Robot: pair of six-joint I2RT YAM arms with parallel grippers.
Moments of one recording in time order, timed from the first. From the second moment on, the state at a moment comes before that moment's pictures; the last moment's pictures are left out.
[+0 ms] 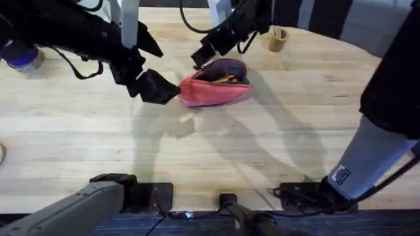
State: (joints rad) left arm -0.02 1.26 1.26 -1.21 0.55 0.97; right arm 0.48 2.04 1.62 -0.60 -0.29 -0.26
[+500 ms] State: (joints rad) left arm -0.02 1.26 1.26 -1.21 0.55 0.97; right arm 0.48 2.10 1.62 -0.62 -0.34 -0.24
